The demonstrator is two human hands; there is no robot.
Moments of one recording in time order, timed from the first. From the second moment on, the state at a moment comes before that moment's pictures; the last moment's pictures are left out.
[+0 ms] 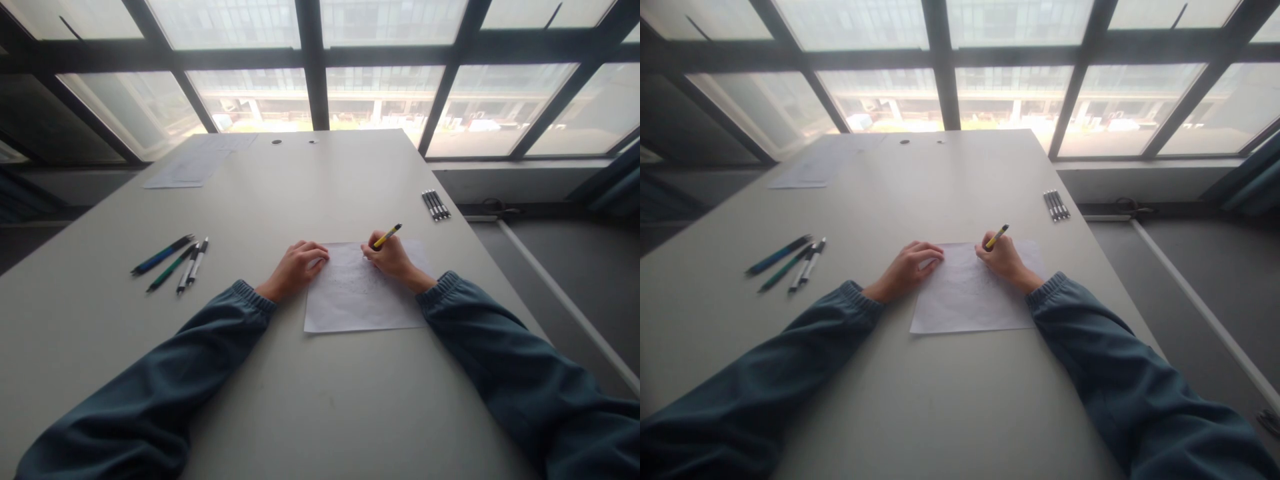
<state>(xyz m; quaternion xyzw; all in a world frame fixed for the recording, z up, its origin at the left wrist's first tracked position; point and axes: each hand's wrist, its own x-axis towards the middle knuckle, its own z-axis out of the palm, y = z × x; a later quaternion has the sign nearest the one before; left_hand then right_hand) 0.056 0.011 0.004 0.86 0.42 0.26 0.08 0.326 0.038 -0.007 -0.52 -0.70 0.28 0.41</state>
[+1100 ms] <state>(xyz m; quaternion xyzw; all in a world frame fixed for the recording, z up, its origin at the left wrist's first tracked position) 0.068 0.001 0.011 0.85 0.40 0.34 0.10 0.325 0.022 0.024 -0.30 -0.66 0.55 0.41</state>
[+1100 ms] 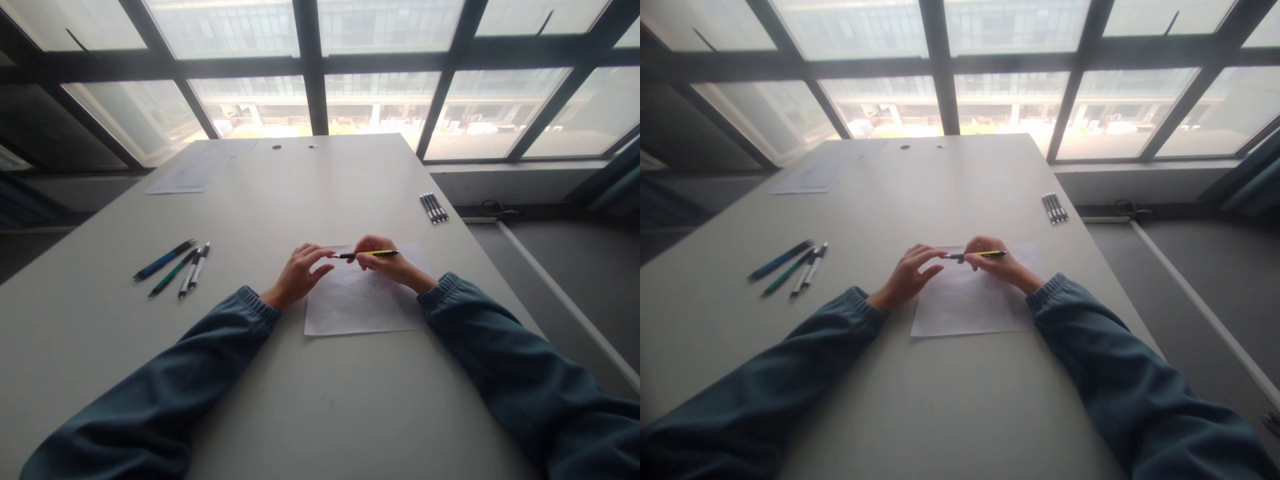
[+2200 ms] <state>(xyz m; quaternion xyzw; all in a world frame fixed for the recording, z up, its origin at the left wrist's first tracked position) 0.069 0.008 0.010 0.72 0.50 0.46 0.15 0.329 0.041 0.009 -0.36 -0.46 0.60 0.54</state>
